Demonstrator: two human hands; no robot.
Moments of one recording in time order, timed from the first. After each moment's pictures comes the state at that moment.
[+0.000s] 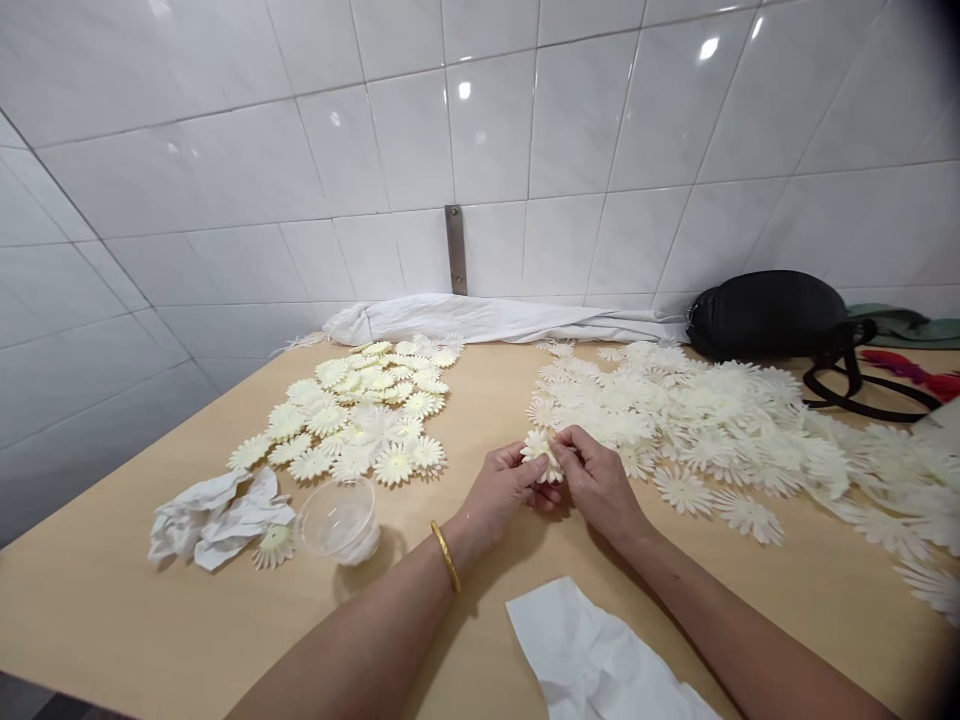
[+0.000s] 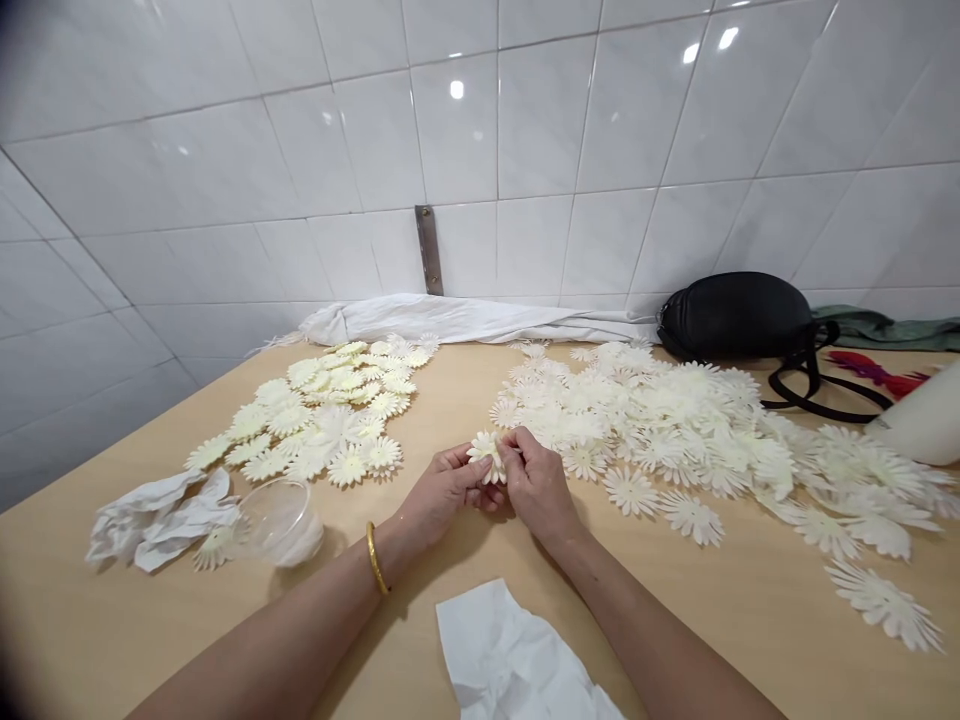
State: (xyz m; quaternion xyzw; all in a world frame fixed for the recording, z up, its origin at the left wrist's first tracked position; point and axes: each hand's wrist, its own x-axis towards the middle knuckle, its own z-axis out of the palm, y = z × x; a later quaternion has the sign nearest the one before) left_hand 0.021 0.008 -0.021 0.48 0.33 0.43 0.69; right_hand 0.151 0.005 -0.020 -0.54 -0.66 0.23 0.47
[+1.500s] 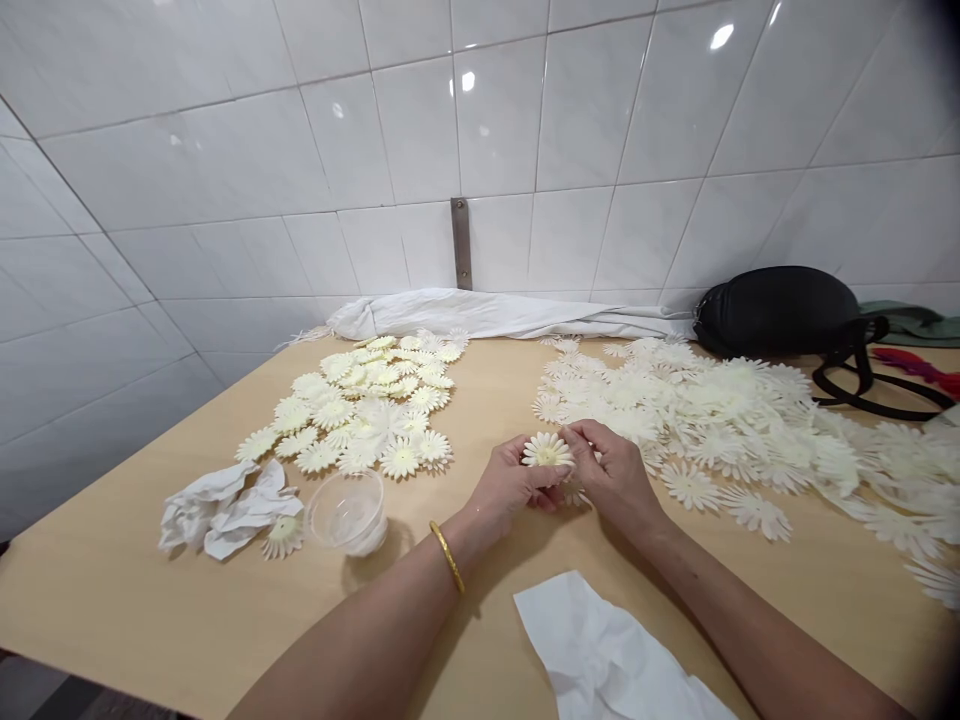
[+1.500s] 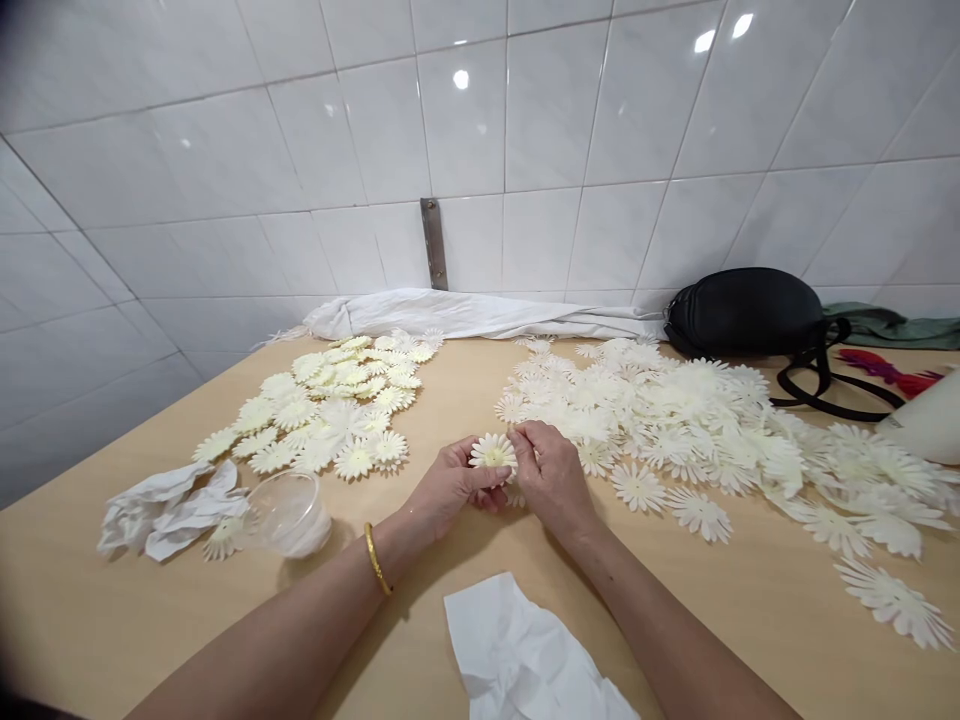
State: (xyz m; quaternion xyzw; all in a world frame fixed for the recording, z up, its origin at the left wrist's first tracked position) left_hand 0.020 0.006 -0.015 0.48 0.37 0.42 0.67; right_hand 0.155 0.004 -0.014 -0.54 -0.69 0.13 0.46
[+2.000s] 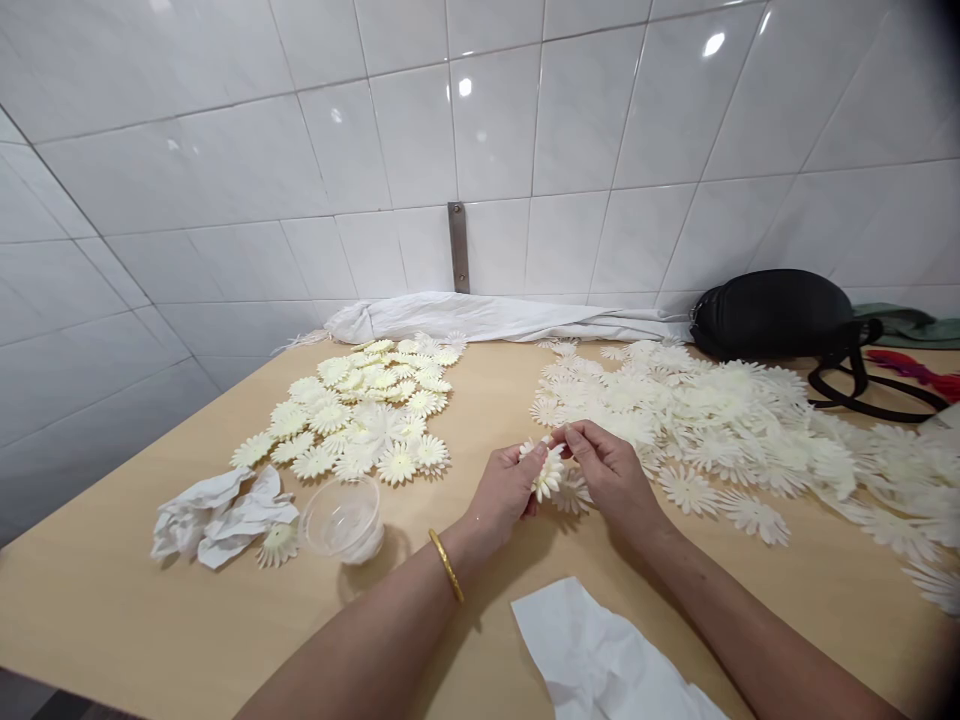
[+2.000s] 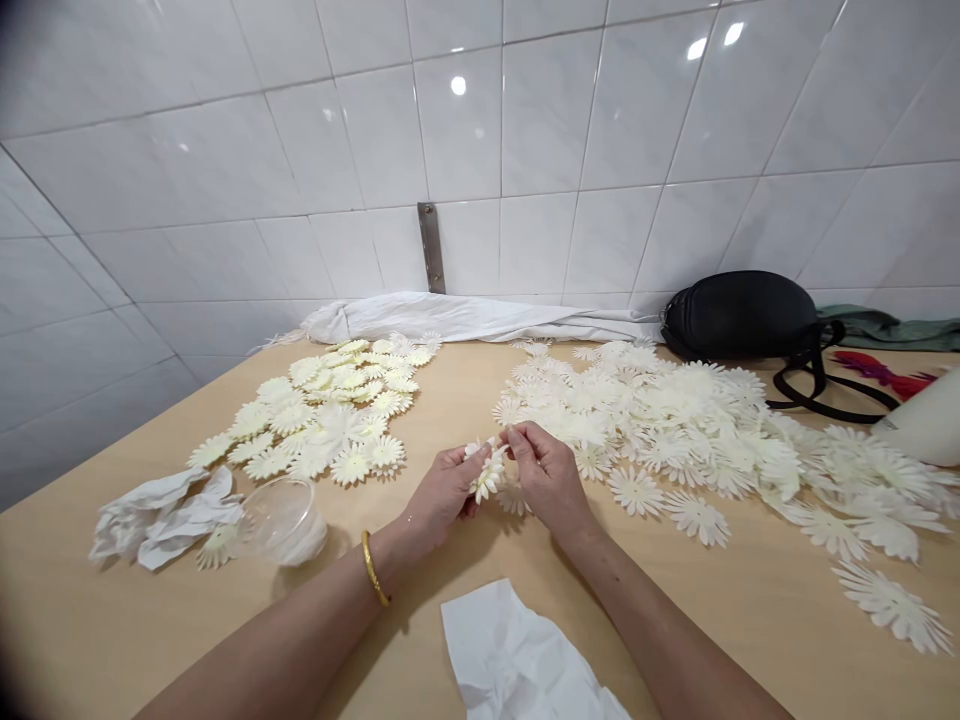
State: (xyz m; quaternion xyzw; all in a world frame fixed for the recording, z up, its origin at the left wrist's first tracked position) left_hand 0.025 0.003 -0.010 0.48 0.44 0.43 0.63; right_hand 0.154 0.005 -0.014 -0.49 -0.64 0.29 0.52
